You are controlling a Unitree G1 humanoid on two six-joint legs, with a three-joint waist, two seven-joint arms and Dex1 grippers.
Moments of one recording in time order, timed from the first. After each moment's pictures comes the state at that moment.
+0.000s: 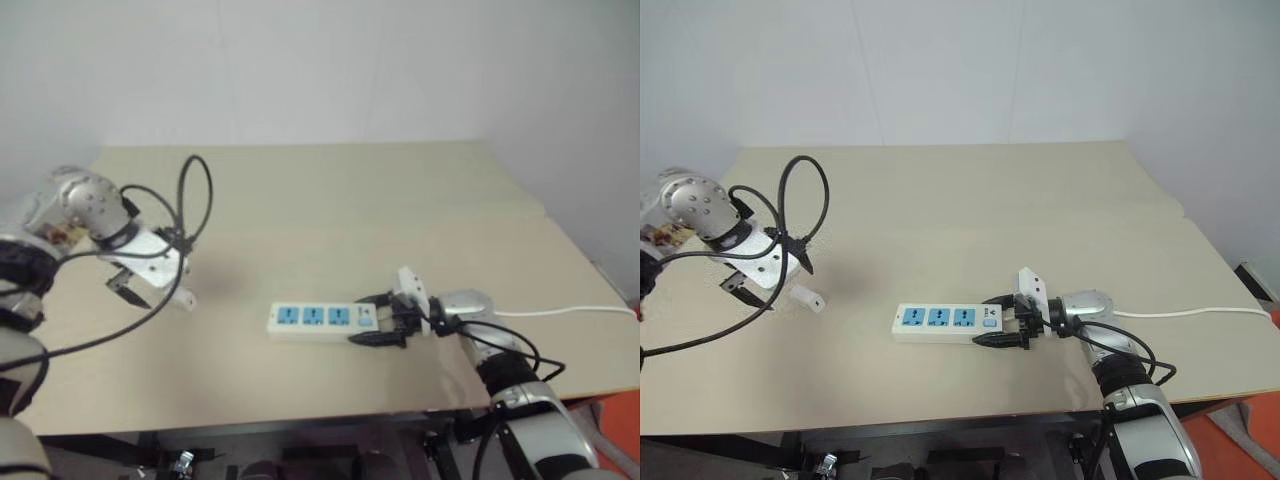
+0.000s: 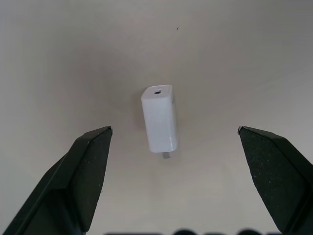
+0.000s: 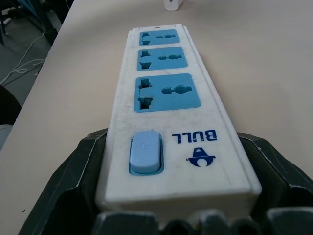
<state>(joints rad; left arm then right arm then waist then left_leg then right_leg) -1.24 1.07 -0.75 0.80 0.17 -0.70 -1.61 -0.65 -0.43 0.15 0.59 0.23 -0.04 1.43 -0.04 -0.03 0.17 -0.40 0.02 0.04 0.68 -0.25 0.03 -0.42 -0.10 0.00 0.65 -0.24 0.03</state>
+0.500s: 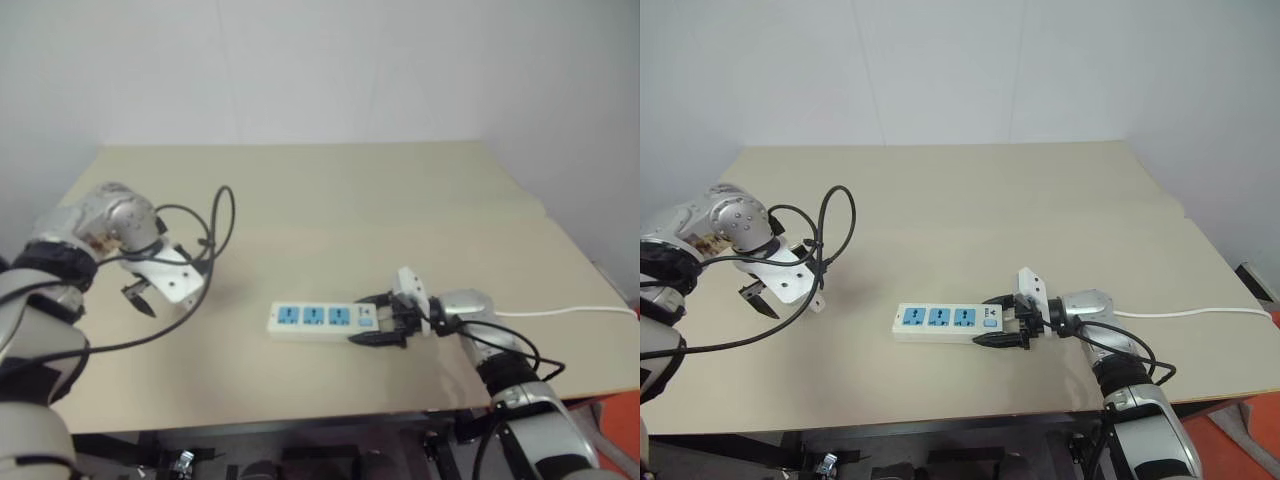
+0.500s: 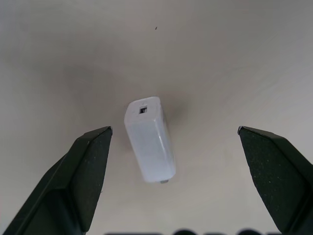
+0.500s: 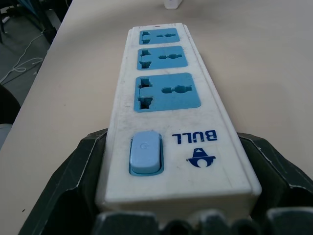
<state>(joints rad) -1.23 0.94 -0.75 0.93 0.36 -0.79 -1.58 -0.64 -0.43 0.15 0.57 0.22 -0.02 1.42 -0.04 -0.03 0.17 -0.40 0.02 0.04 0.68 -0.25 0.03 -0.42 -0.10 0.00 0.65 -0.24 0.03</state>
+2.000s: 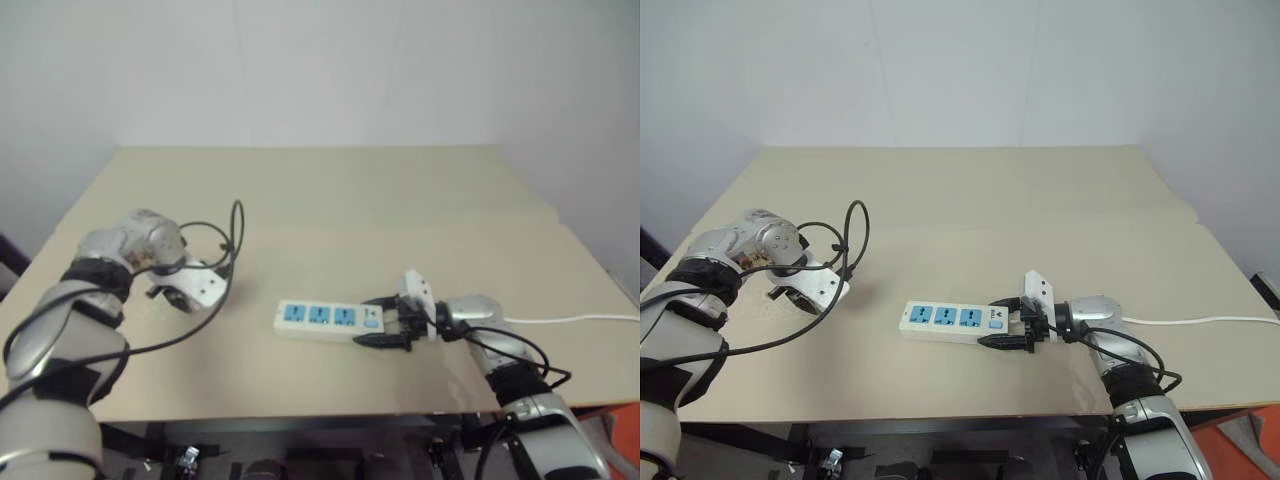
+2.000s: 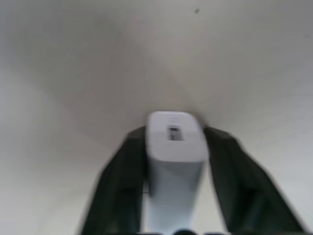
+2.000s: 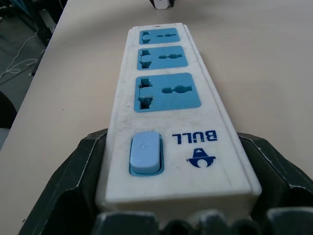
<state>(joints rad) -1.18 0.80 -0.64 1.04 0.59 -0.64 -1.40 -0.58 -0.47 0.14 0.48 0.24 0.03 1.37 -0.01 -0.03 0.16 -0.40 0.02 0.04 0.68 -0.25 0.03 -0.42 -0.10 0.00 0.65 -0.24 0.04</state>
